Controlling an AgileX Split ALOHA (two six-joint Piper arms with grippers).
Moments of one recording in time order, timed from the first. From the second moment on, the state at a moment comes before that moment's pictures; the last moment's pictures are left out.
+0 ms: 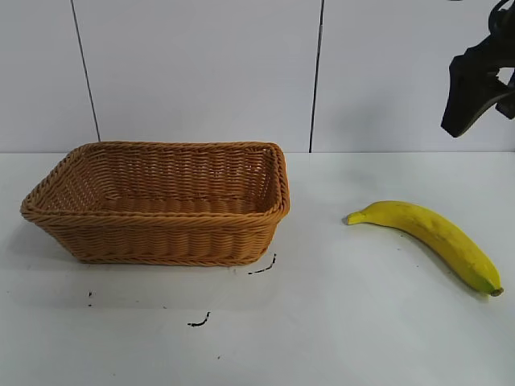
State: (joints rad) left arm -0.02 0.00 -0.49 -0.06 1.07 0.06; right arm 0.02 1.83 -1.36 0.16 0.92 -0.48
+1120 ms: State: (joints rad) left arm -0.02 0.00 -0.49 -0.06 1.07 0.06; right arm 0.10 1.99 -1.36 0.00 0.79 -0.29
